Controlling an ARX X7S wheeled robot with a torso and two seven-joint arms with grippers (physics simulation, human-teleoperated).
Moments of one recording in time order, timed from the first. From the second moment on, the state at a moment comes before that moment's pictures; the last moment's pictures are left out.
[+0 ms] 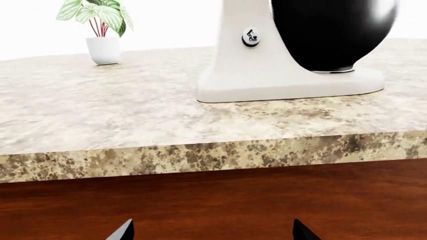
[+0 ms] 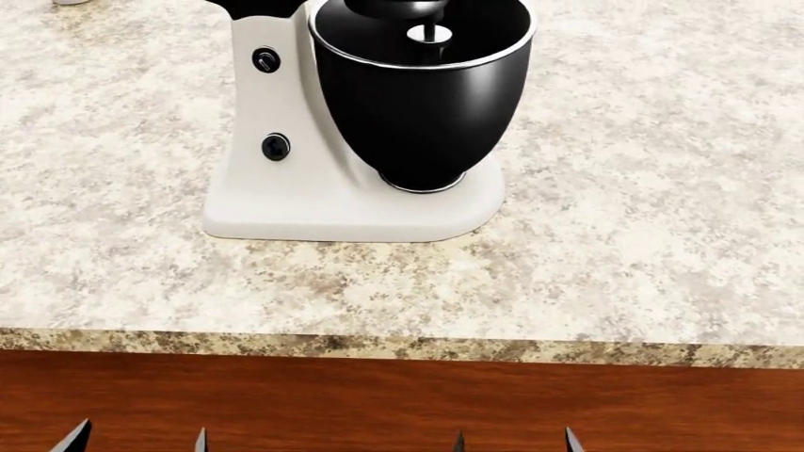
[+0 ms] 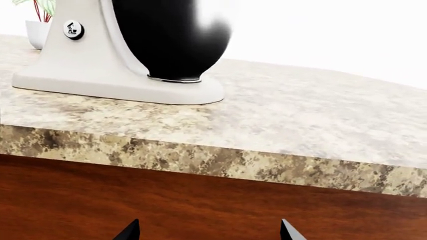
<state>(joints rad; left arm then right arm) 0.01 -0.16 0.19 0.13 -0.11 -0.12 -0.19 0.02 0.15 -0.20 0.01 0.04 -0.03 0.17</state>
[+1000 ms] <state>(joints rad) -0.32 -0.21 0.10 0.88 -0.32 -1.00 -0.30 0.28 0.18 -0.03 -0.53 0.25 0.53 0.35</state>
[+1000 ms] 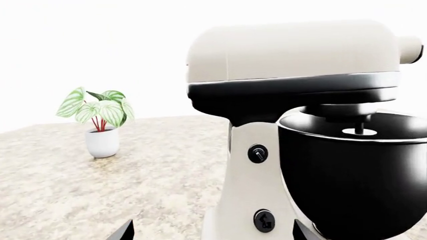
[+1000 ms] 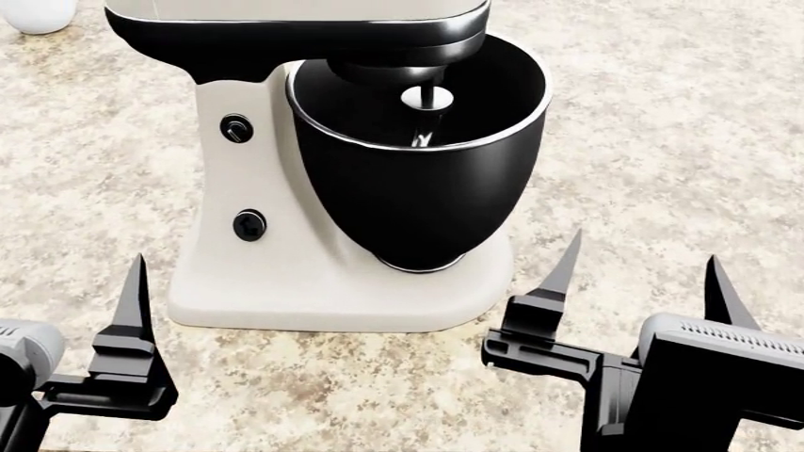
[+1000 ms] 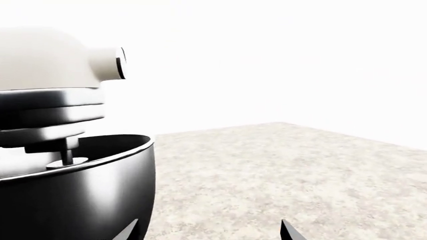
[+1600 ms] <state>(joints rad) -0.33 -0.35 0.29 0.81 -0.21 -0.89 -0.25 0.28 0.22 -0.08 -0.49 0.22 0.49 0.37</state>
